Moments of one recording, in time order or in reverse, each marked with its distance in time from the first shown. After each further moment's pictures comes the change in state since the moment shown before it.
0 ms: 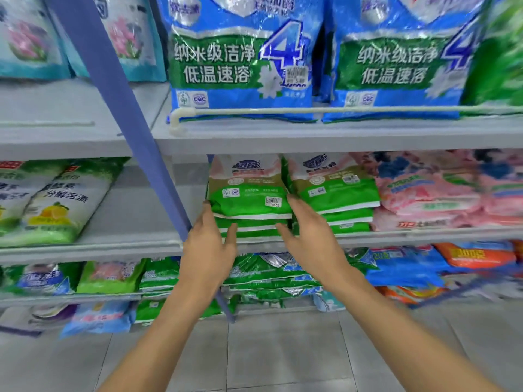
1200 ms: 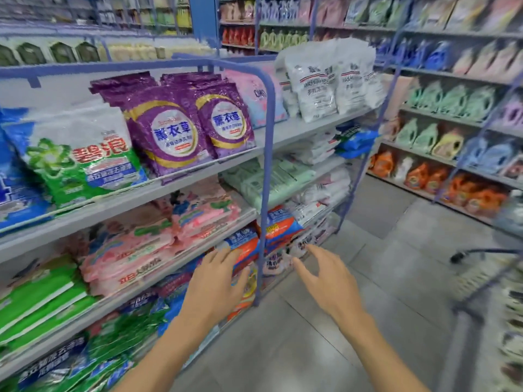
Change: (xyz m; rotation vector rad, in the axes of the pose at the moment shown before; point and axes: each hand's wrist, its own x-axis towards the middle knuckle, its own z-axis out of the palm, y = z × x) left_hand -0.253 0.458 0.154 0.095 -0.401 0.943; right_hand -0.381 0.249 -0.405 -0.190 0.524 0.708
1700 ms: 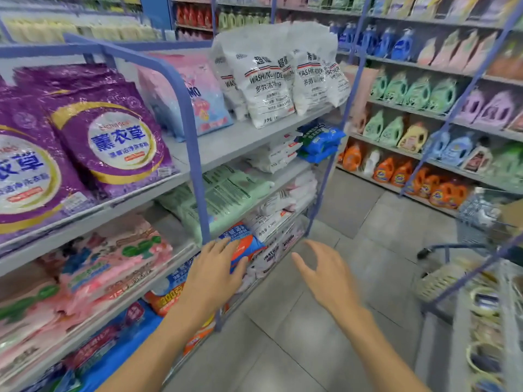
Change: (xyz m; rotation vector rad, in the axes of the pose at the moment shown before) left_hand 0.242 0.090 0.108 -0.023 -0.082 0.067; right_hand 0.199 0.134 -0.050 -0.041 0.031 0.114
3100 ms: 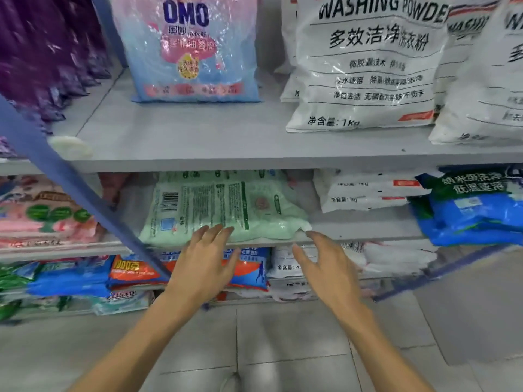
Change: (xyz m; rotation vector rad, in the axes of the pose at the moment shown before) left_hand 0.327 0.050 0.169 0.089 0.061 -0.812; right_hand 0.501 0.118 0.097 0.054 -0.526 -0.575
